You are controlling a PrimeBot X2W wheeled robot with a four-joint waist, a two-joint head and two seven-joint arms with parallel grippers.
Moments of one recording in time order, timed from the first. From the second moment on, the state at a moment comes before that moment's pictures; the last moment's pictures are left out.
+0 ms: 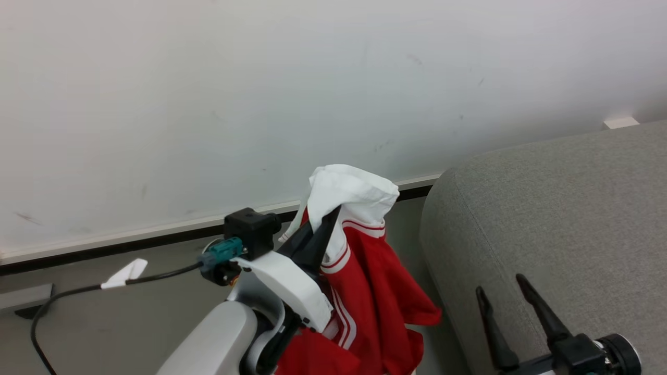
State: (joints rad) left arm -0.49 0.19 -0.59 0.17 -0.56 0.02 -0.03; right arm -0.05 -0.05 0.14 0.19 0.05 0.13 -0.26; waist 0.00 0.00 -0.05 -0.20
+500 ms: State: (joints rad) left arm -0.49 0.17 -0.63 0.14 -0.57 0.00 -0.01; right arm -0.36 -0.23 0.58 0.34 0.22 0.13 -0.20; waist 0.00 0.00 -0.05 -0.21
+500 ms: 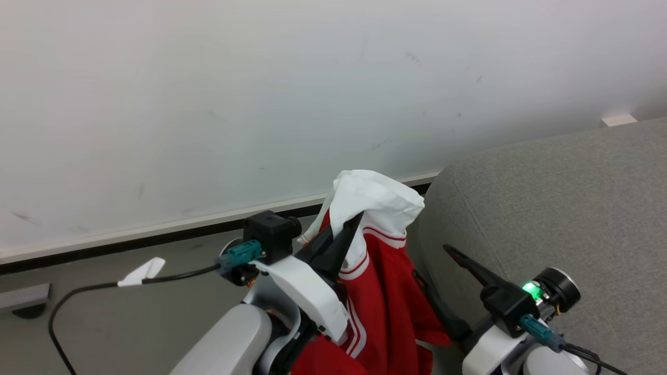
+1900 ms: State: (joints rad) left arm -0.58 0.10 -0.69 0.36 -0.60 -0.04 -0.08; right arm -0.83 -0.19 1.03 0.81 0.85 0.13 -0.26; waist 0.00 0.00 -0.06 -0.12
